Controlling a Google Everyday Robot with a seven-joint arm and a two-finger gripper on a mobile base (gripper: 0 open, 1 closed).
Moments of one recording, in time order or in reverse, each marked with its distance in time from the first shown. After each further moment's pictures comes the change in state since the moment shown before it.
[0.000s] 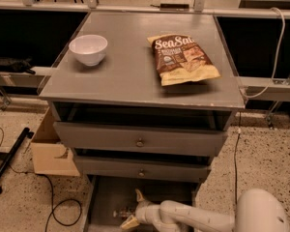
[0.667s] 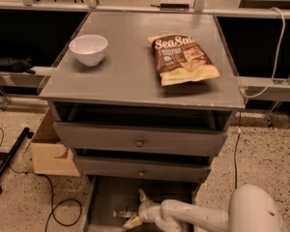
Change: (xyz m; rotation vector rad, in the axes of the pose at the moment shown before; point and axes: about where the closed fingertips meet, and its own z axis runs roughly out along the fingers) arm 0.031 -0.007 0.007 -0.003 0.064 0.000
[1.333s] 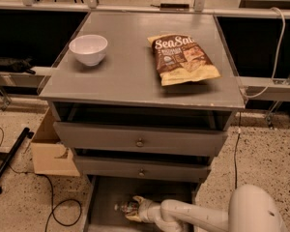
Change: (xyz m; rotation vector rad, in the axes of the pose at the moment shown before) arm 0.000 0.000 0.000 0.000 0.000 0.000
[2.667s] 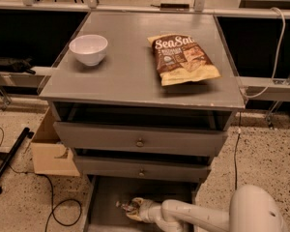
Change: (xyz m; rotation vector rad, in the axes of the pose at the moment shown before) arm 0.003 -0.002 -0.003 0.000 0.003 0.010
